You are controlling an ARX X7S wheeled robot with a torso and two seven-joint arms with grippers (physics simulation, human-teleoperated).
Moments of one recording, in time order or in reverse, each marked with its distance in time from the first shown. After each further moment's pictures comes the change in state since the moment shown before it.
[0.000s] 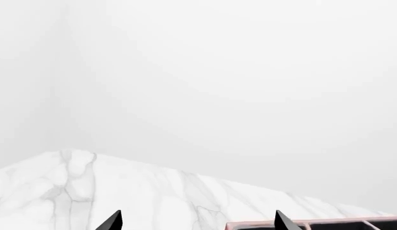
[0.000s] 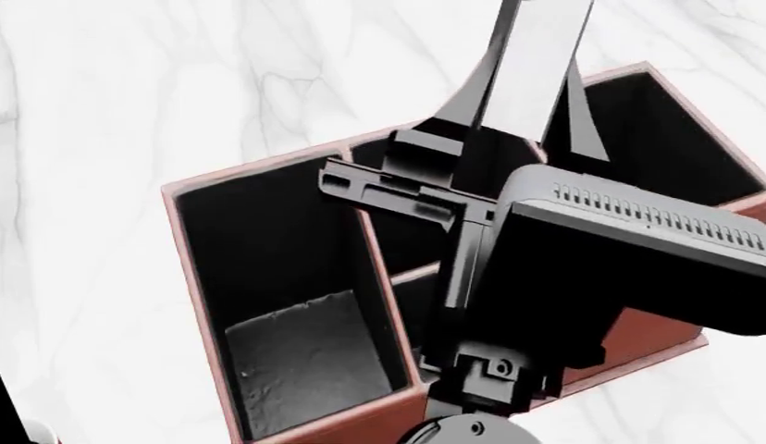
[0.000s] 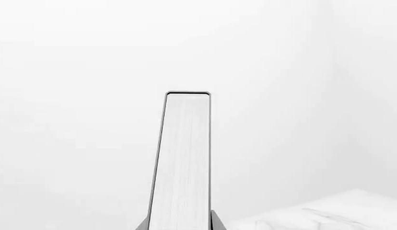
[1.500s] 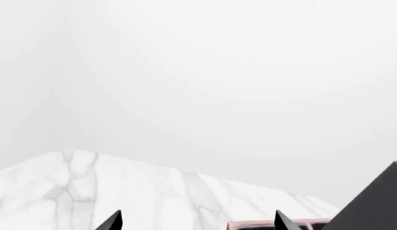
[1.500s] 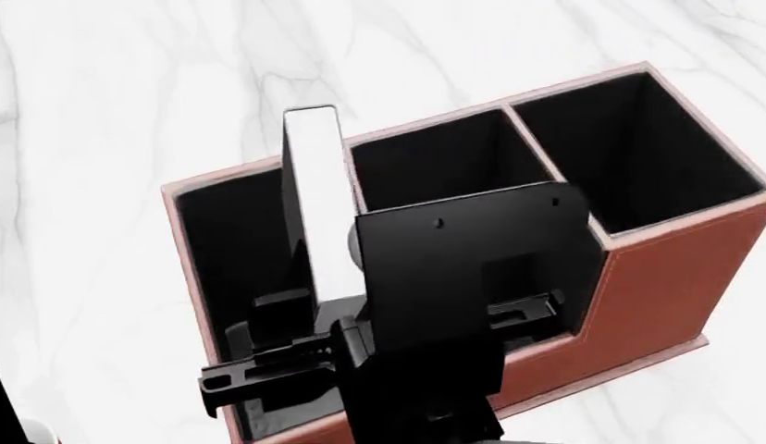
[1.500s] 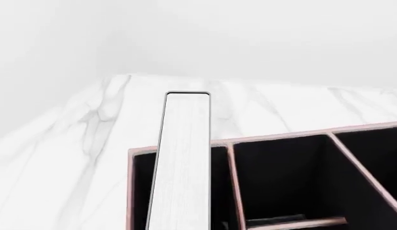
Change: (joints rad) left arm 0.003 -0.021 0.014 -0.002 -0.002 0.016 -0.022; right arm 0.123 0.075 0.129 -0.037 1.017 0.524 0.120
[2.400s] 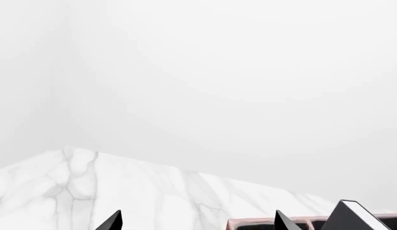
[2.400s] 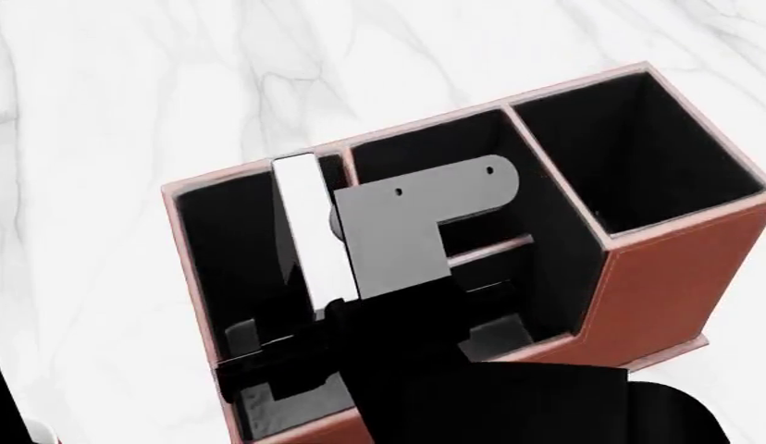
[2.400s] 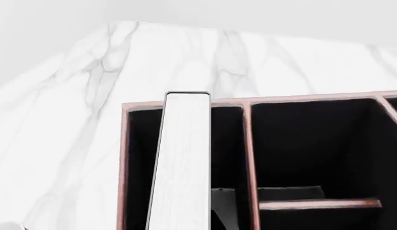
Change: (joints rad) left arm -0.004 -0.008 0.013 -0.013 -0.001 0.010 -0.007; right arm 0.069 -0.001 -0.100 0.261 -0.059 0.040 -0.205
